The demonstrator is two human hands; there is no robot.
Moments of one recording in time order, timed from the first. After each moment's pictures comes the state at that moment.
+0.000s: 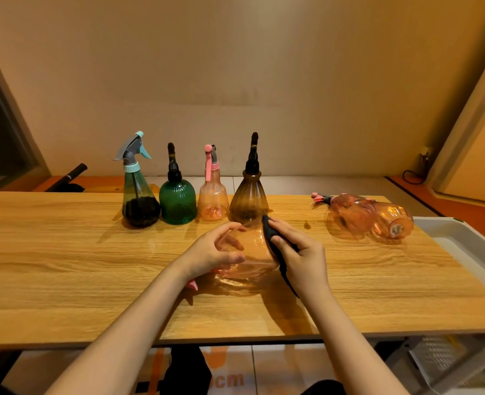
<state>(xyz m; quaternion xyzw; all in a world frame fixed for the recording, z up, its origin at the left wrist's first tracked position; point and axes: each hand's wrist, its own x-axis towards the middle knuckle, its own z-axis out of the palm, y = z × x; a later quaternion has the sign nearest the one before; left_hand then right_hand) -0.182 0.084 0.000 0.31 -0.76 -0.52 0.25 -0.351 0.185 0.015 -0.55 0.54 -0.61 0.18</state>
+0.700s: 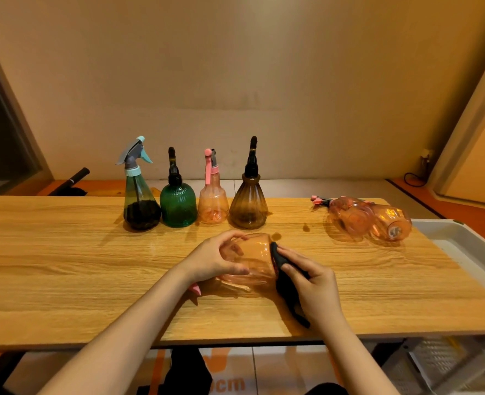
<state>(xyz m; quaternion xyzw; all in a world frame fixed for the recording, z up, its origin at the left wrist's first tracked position) -0.186 0.084 -0.001 0.33 -0.80 -0.46 0.21 -0.364 0.212 -0.011 -0.54 0.56 -0.60 0.20</state>
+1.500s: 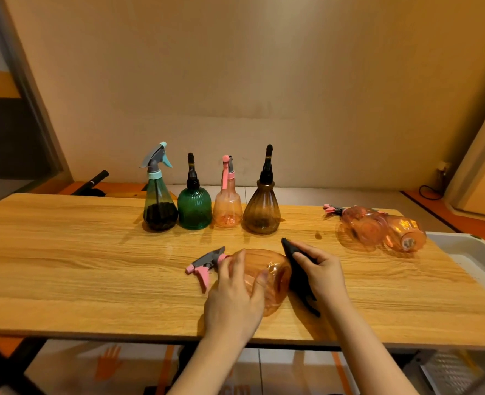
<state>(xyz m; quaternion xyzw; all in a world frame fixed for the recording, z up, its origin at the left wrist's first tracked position) -0.204 0.198 0.003 0.58 -0.74 -0.21 0.26 -0.367 0.190 0.006 -0.44 0.59 -0.61 0.29</state>
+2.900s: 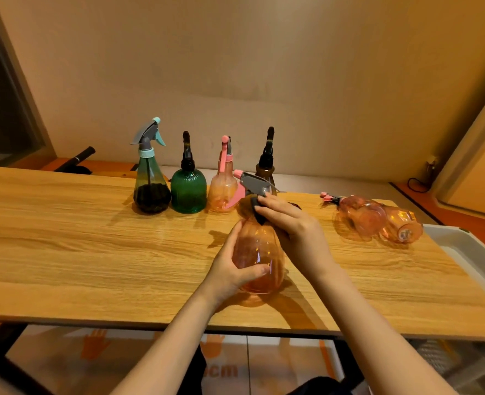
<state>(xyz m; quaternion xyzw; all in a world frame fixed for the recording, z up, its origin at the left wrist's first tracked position) -0.198 0.142 -0.029 0.30 -0.63 -0.58 0.42 -0.352 0.158 0.034 -0.77 0.46 -0.43 -0.14</state>
